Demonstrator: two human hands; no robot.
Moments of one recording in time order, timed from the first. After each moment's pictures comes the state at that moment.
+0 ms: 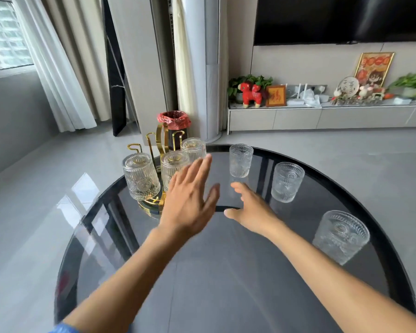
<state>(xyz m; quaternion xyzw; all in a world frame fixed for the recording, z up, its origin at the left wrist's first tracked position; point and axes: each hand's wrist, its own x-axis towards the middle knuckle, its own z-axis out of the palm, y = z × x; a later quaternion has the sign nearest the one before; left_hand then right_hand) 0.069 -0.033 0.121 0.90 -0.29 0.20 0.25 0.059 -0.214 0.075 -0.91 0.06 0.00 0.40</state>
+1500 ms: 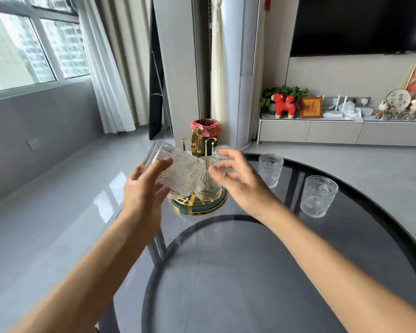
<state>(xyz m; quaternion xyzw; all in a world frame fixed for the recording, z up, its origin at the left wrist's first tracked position) 0.049 0.057 0.177 0.55 0.07 0.10 0.83 0.054 -0.136 0.167 -0.80 -0.14 -0.07 0.58</state>
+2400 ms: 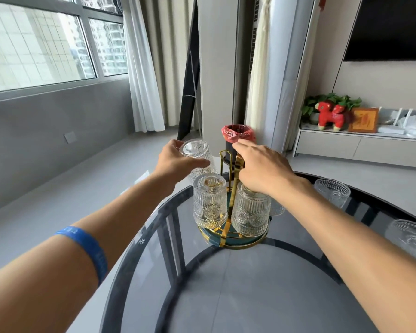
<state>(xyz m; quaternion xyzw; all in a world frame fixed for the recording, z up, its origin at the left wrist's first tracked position) 0.237 0.113 0.168 0.80 0.07 0.13 0.58 0.203 -0.082 0.194 -0.97 -0.17 -0.15 0.12</state>
